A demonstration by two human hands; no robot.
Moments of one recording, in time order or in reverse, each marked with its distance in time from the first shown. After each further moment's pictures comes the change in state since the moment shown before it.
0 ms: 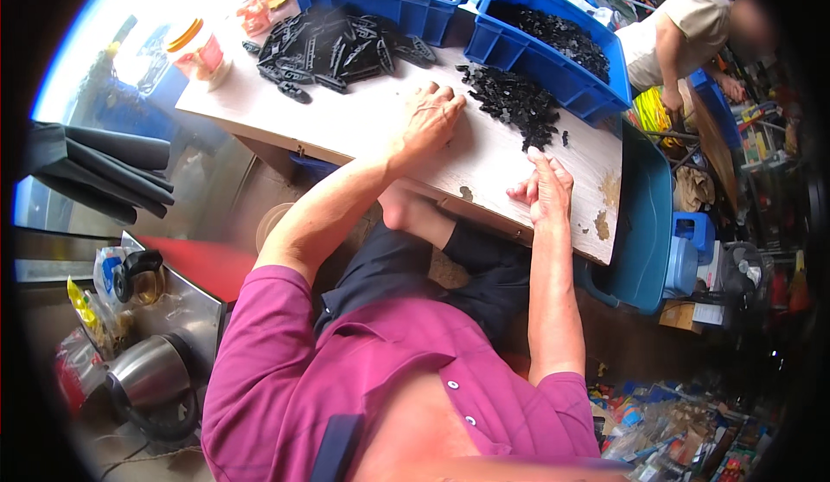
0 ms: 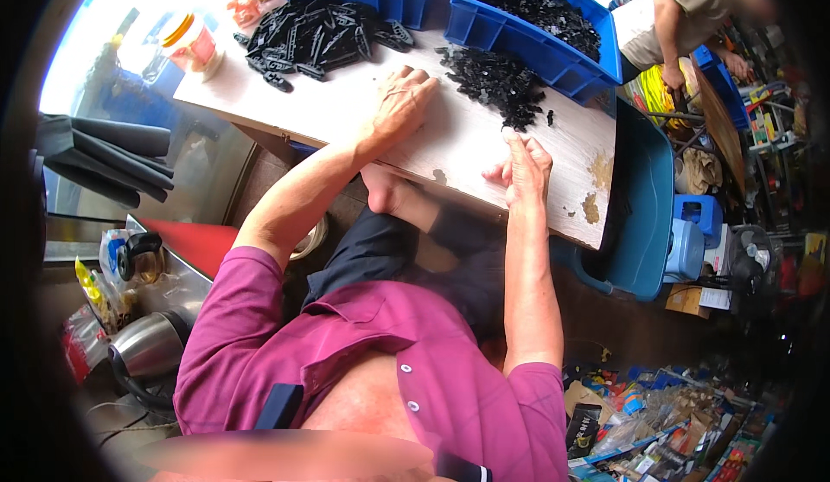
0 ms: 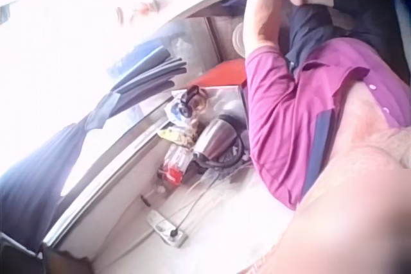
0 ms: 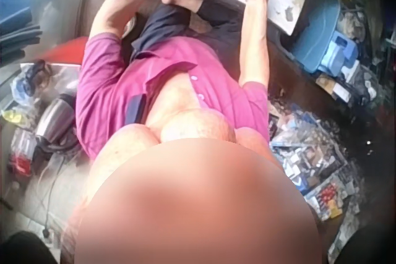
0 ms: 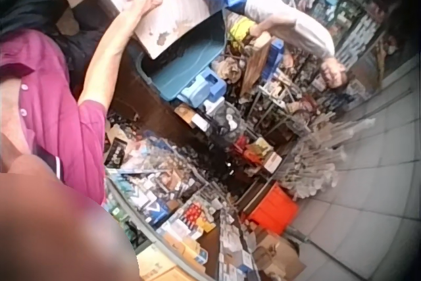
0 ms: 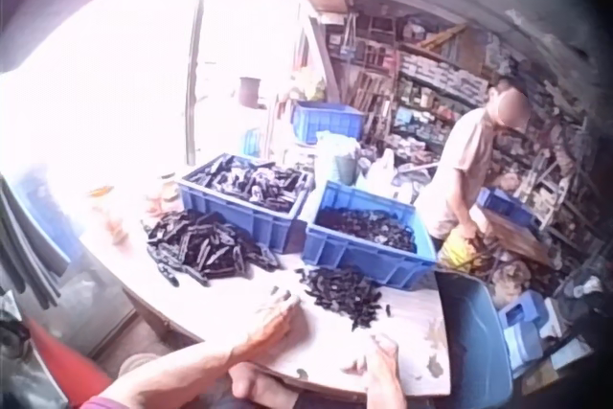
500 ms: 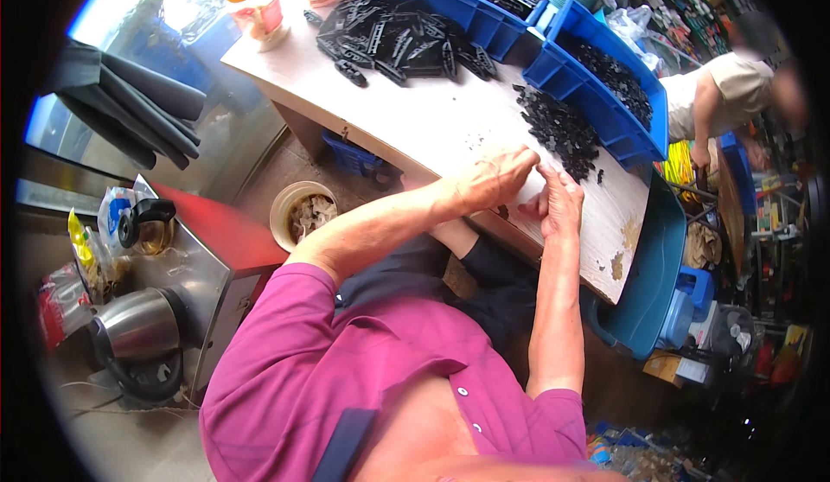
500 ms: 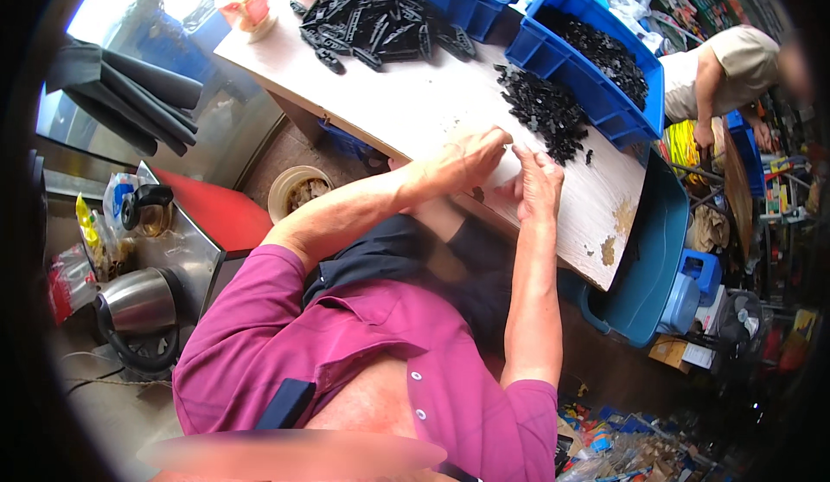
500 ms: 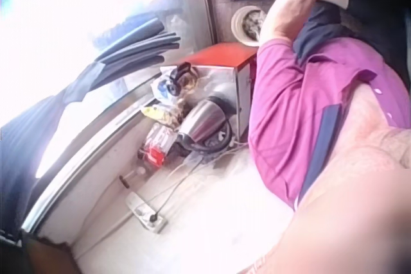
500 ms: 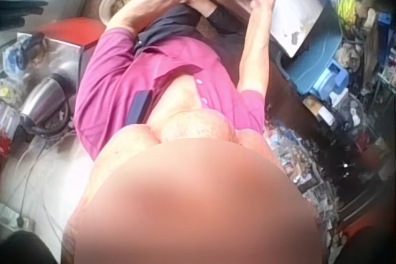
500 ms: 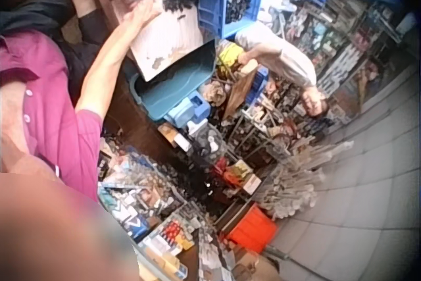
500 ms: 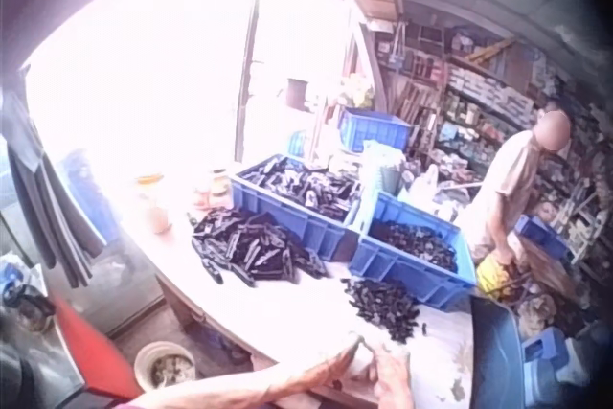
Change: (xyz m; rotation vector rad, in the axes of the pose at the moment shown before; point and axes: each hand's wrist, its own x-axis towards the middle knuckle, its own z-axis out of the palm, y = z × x) left_hand -0.029 0.055 -0.015 -0.518 -0.008 -0.039; right_hand -0.001 -0.003 0.053 -0.170 -0.114 0.026
